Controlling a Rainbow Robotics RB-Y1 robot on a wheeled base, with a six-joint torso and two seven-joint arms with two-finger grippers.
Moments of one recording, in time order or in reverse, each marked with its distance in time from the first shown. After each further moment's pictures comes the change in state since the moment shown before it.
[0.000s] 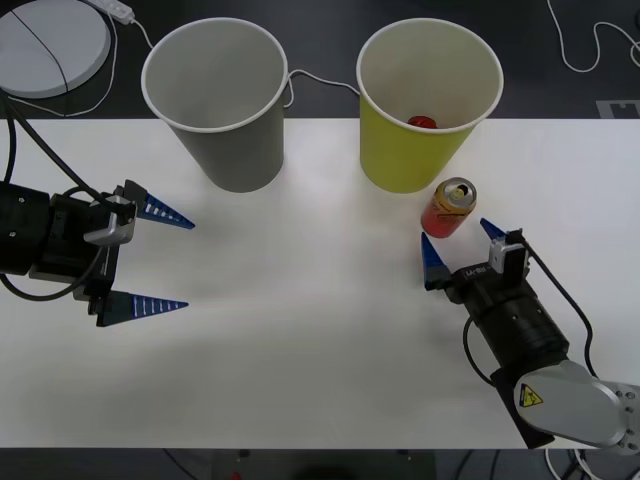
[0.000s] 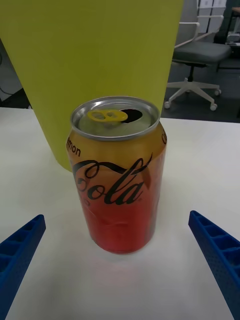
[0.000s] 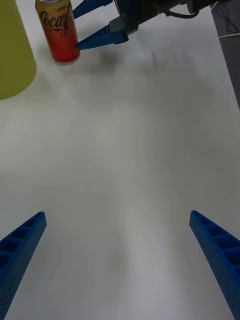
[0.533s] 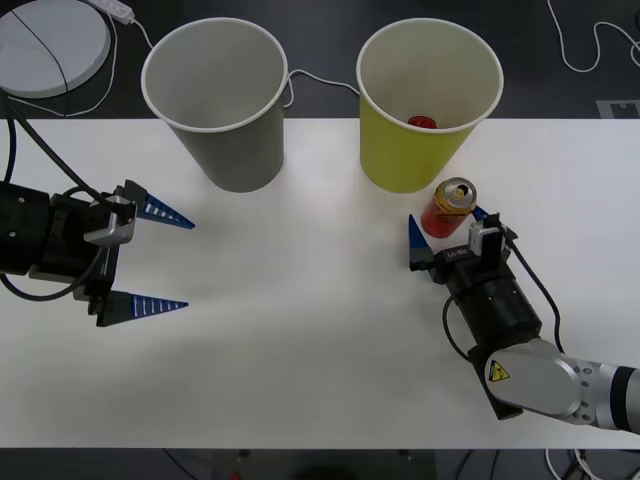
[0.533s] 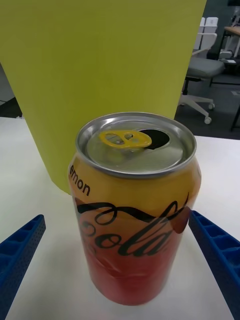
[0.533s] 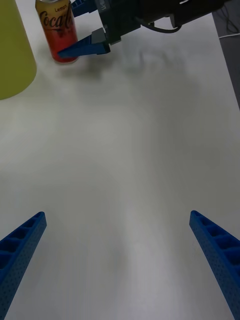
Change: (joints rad) right arm -0.067 0.118 -0.007 0.161 -0.001 0.007 0.001; left arm 0.000 0.000 0.000 0.000 0.000 0.000 0.000
